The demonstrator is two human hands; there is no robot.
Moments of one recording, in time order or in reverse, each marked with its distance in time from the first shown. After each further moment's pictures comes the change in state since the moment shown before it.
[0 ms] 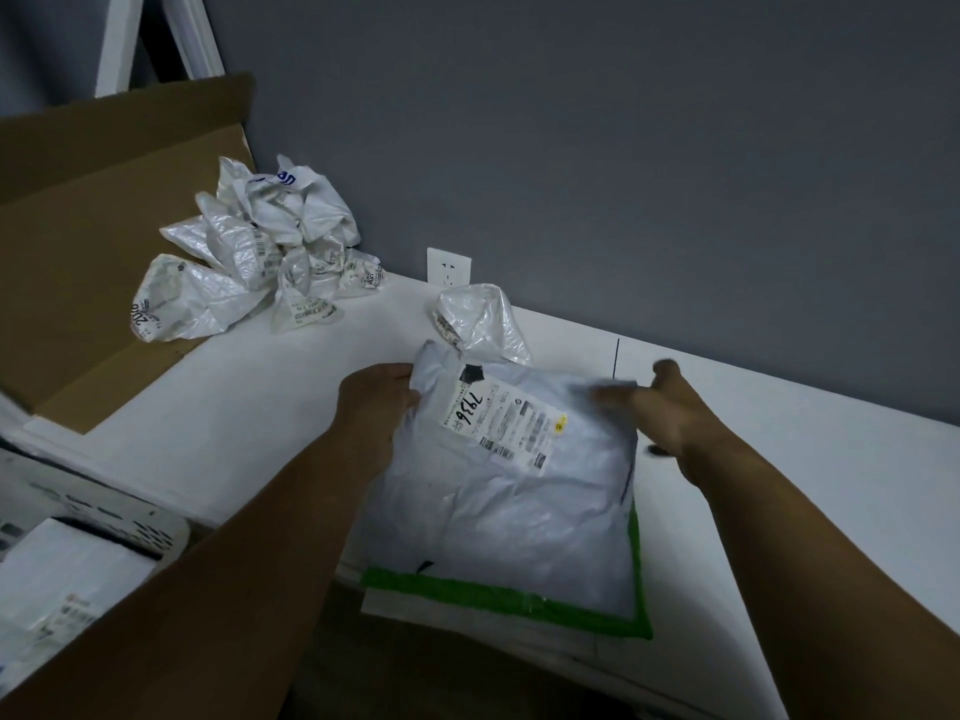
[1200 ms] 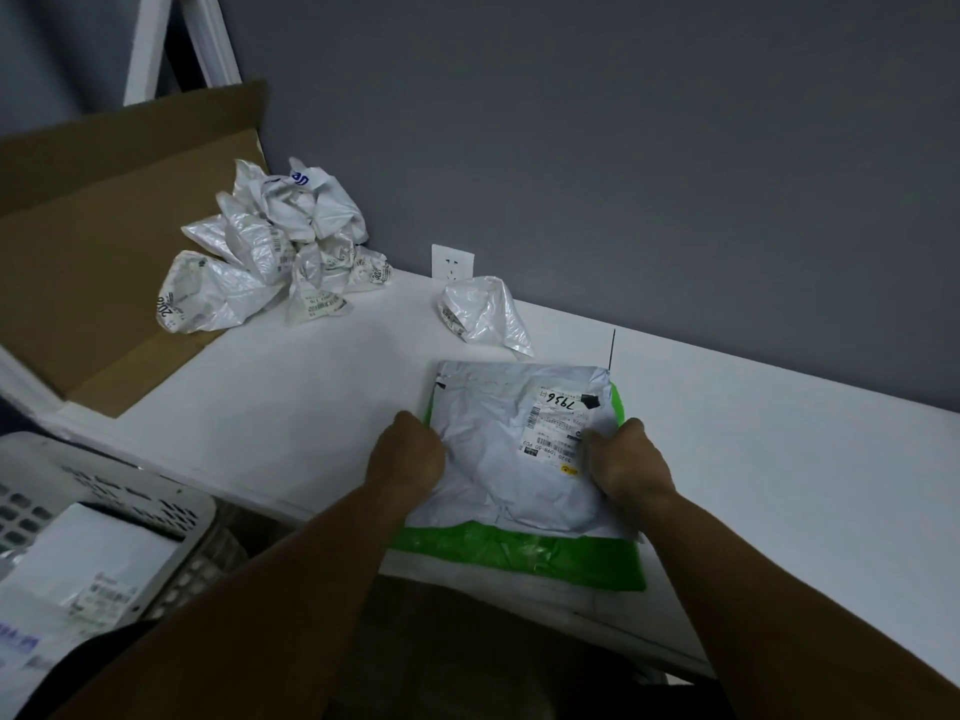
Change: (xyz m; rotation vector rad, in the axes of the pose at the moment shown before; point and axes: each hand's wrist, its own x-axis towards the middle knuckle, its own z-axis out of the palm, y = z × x) left_hand -0.052 -0.047 0.014 0.697 0.078 0.062; right_hand -0.029 0.053 0.059 -0.223 0.108 0.080
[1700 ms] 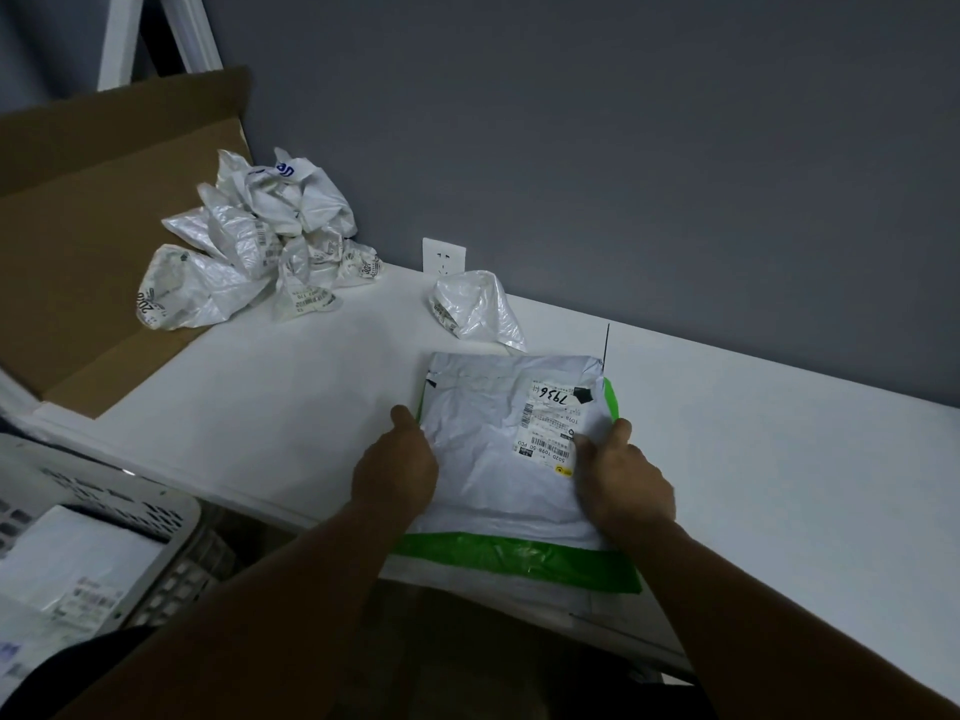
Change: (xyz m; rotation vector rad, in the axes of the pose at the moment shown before) left_hand -0.005 -0.012 0.017 0.281 0.079 0.147; right_hand -0.009 0.027 0.015 -0.348 0.166 -0.213
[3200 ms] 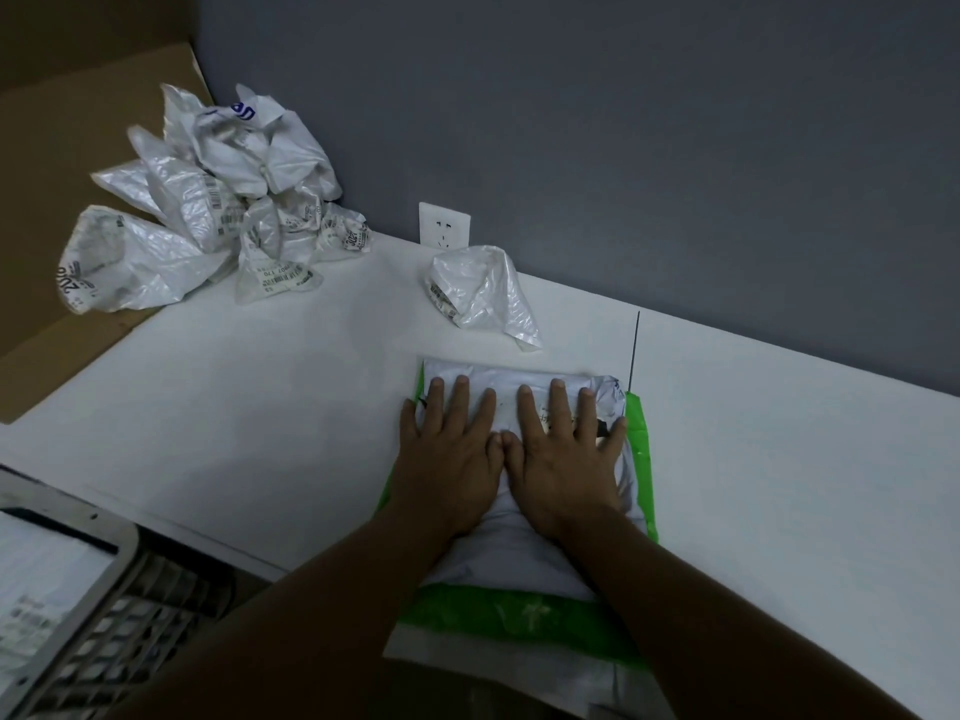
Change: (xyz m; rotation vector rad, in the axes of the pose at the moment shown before) left_hand 0.064 0.014 0.075 0.375 0.054 0.437; right_hand 0.066 -0.043 0.079 -0.355 -0.077 -0.372
